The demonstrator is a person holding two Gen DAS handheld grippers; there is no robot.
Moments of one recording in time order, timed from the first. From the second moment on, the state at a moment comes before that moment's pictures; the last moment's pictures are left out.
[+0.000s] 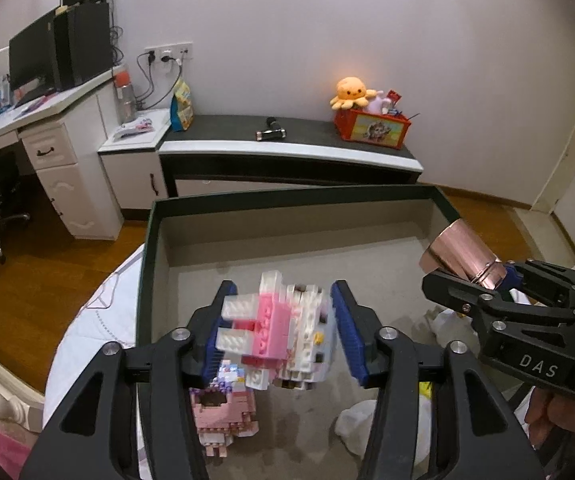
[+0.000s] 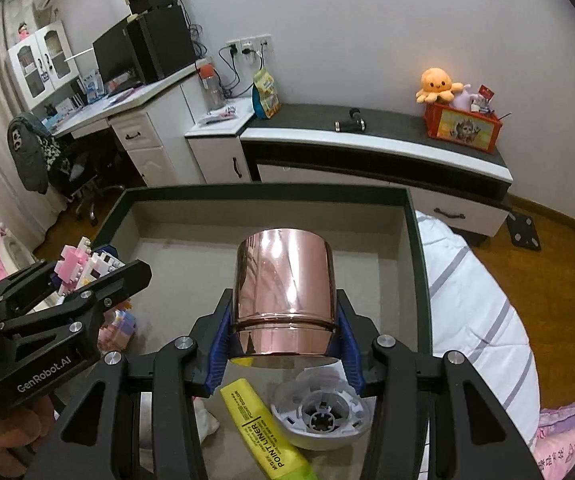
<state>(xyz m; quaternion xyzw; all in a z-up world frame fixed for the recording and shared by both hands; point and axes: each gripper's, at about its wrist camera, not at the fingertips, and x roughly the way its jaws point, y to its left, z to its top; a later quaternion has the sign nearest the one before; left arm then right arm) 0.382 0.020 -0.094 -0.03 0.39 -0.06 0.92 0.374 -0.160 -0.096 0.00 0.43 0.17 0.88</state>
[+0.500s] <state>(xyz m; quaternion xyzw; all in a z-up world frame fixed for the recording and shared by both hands) 0.310 0.040 -0.058 -0.04 0.34 -0.03 0.94 0.333 -0.178 -0.066 0.03 0.40 0.14 0.91</state>
